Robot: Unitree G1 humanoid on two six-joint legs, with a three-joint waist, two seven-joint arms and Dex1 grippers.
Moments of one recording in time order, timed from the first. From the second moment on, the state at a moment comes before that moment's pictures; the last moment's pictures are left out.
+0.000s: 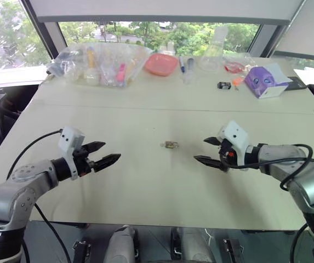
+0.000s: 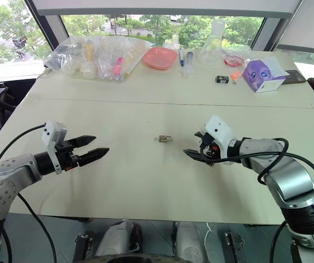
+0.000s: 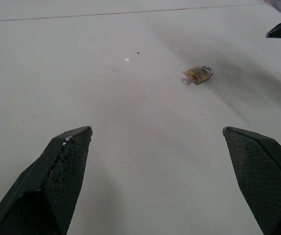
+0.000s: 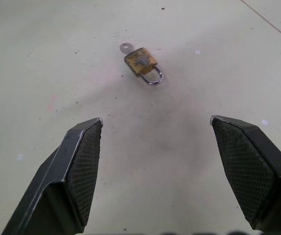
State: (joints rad) left arm -0.07 0.69 0.25 -0.38 -0.73 0.80 -0.69; right arm -0.30 -0.83 0.03 -0.44 0.43 0.82 0.75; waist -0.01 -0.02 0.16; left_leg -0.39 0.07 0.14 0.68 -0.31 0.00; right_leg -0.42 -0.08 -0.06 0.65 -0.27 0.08
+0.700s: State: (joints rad) left arm -0.13 0.76 0.21 -0.35 -0.73 0.80 -0.73; right arm -0.40 -0.85 0.09 -0.37 0.38 0.82 0.80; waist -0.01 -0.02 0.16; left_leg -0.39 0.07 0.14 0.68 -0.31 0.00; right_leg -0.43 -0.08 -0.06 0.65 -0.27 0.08
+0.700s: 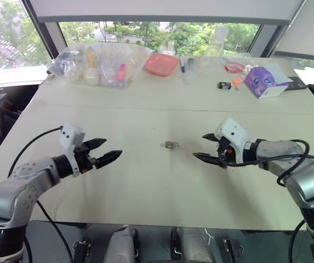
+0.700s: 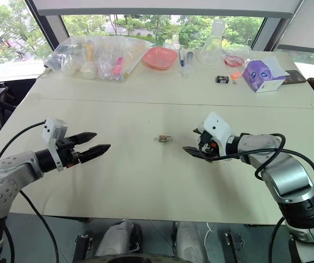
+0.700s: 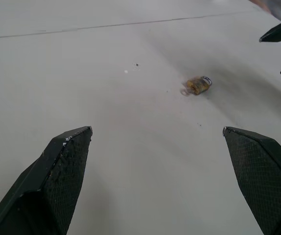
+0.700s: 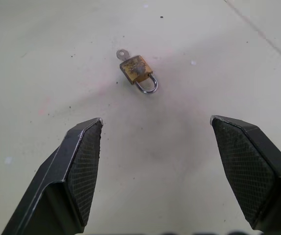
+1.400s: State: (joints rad) left arm -0.33 0.90 0.06 -0.19 -0.60 0.73 -1.04; right arm -0.87 -0.53 0.50 0.34 0.04 0.46 1.03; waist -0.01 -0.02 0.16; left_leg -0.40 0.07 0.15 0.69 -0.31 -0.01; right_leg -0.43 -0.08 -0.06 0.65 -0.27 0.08
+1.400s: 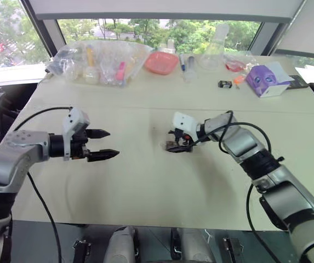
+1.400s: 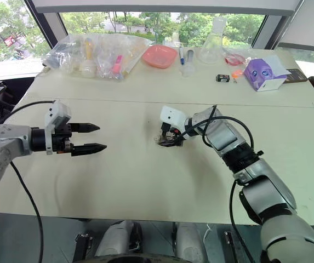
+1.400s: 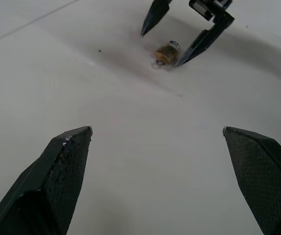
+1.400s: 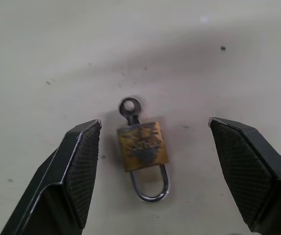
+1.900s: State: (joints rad) left arm -0.28 0.85 0.12 -0.26 -0.62 0.76 -0.95; right arm -0.87 -0.52 0.49 0.38 -0.03 0.40 1.12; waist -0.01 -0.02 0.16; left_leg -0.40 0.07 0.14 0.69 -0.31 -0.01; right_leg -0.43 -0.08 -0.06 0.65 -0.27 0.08
